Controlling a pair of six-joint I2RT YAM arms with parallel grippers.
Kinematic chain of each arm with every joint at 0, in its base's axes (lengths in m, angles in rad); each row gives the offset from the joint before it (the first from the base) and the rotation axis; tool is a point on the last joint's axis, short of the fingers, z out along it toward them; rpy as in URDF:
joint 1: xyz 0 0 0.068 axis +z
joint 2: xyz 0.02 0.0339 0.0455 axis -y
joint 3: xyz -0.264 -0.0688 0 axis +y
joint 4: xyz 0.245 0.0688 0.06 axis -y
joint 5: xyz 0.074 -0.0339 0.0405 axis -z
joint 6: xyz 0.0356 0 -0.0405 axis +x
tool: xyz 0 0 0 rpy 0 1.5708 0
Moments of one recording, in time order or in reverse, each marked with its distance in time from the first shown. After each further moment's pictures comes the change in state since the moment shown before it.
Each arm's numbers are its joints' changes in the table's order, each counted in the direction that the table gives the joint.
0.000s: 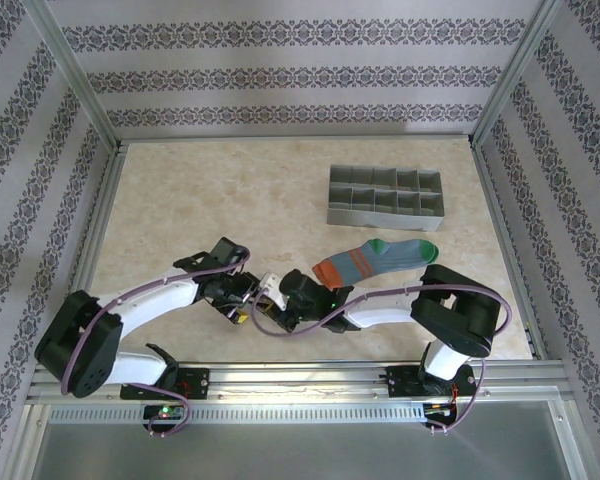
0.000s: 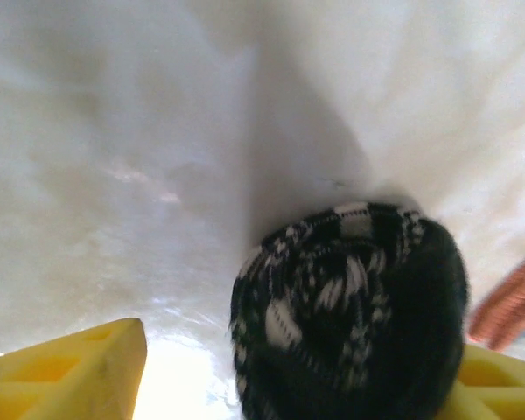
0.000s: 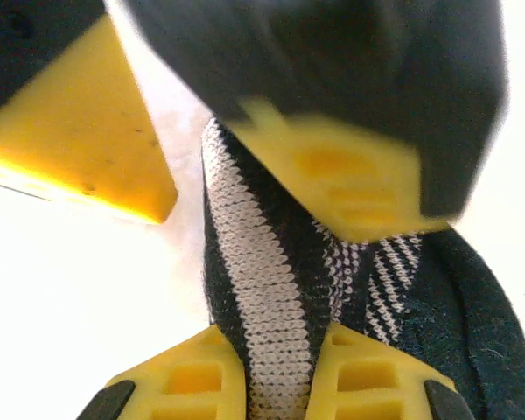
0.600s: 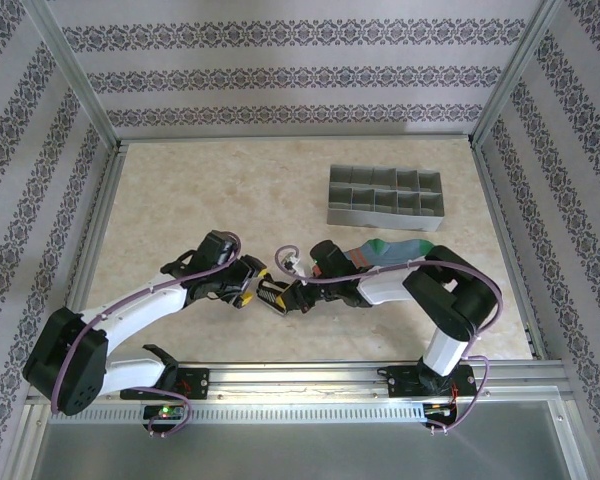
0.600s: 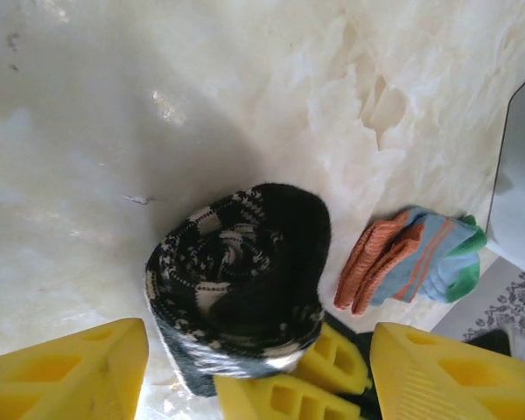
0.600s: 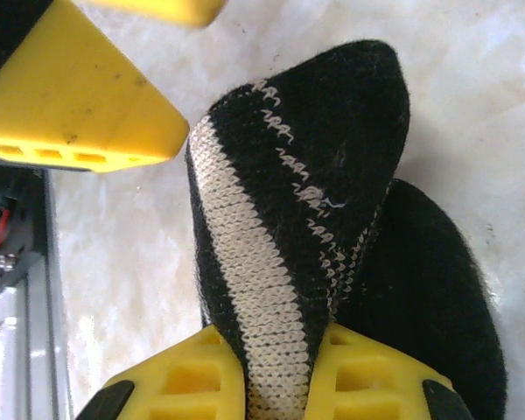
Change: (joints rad) left arm 0.027 0.082 0.031 0.177 -0.003 0.025; right arm -0.309 -0.077 0.052 0.125 -0.558 0.193
